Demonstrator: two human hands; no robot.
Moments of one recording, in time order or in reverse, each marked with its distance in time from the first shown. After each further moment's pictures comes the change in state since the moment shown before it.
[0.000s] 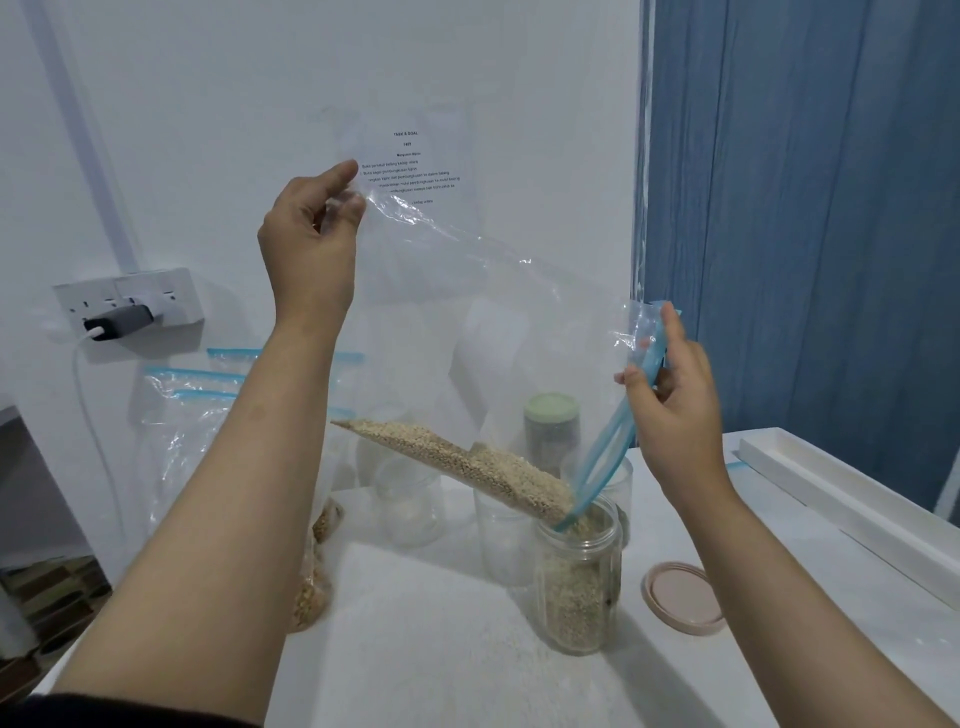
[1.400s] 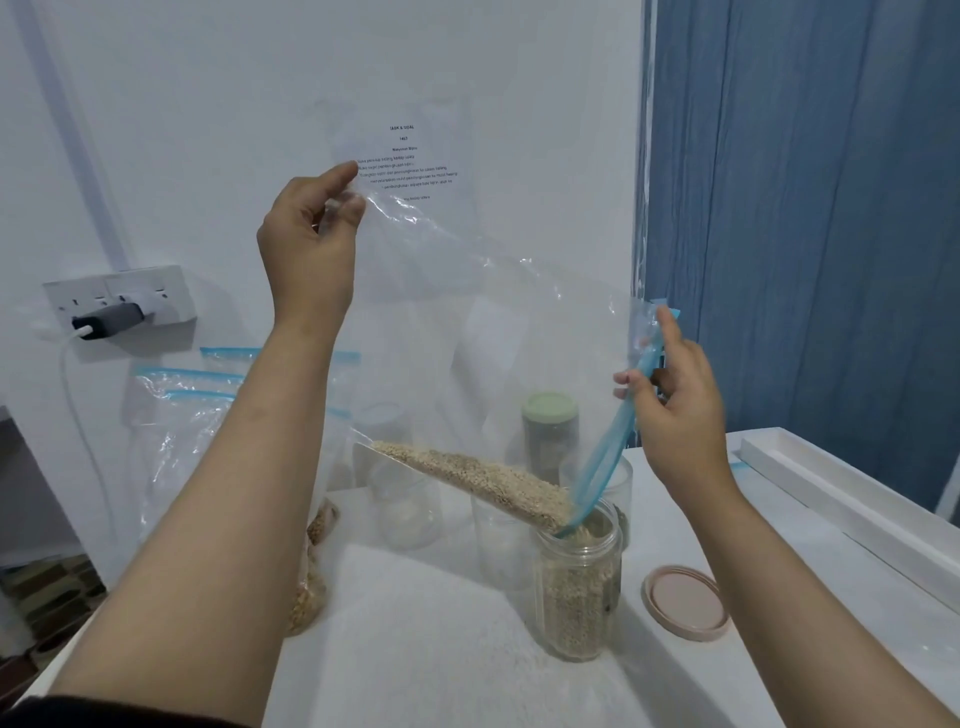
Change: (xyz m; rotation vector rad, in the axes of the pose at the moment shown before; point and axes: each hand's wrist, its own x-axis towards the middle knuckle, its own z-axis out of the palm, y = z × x) left_hand 0.000 -0.006 0.008 0.002 -0.003 0.008; right_hand 0.009 0.015 0.000 -0.004 -0.038 0.004
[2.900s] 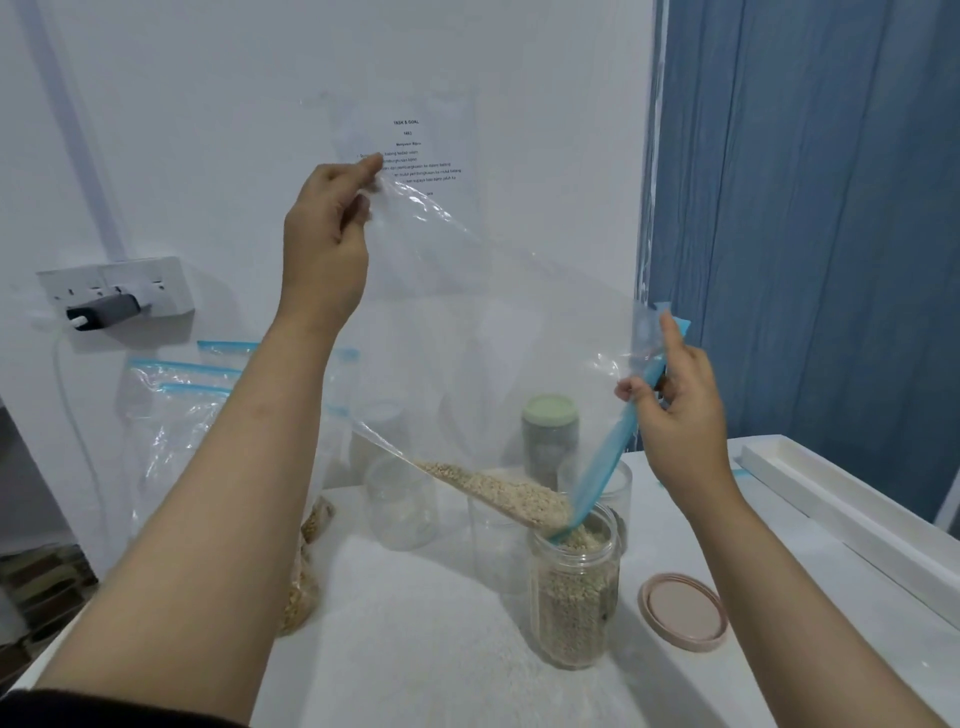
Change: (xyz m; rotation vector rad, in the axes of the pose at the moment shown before) left_hand 0.005 -0.013 0.004 0.173 -0.192 0.197; right_hand 0.005 0.006 -0.002 -0.076 -0.032 -0.014
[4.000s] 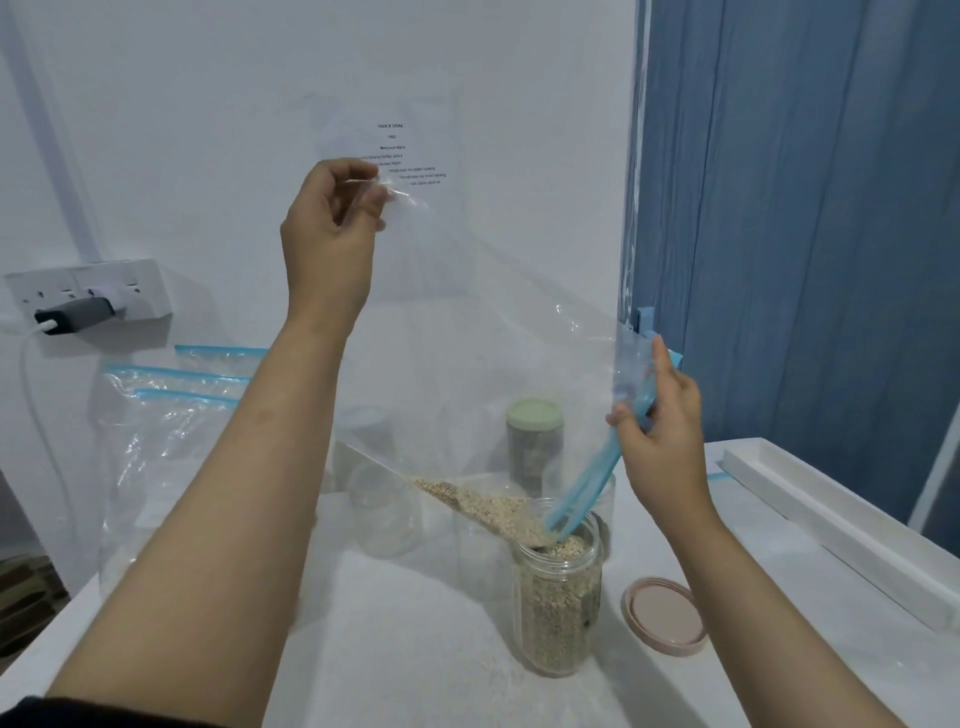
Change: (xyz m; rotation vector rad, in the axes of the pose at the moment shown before) left_hand 0.001 0.024 0.021 -0.327 0.153 -0.257; right_hand -0.012 0.011 -0.002 -0.060 0.020 0.137
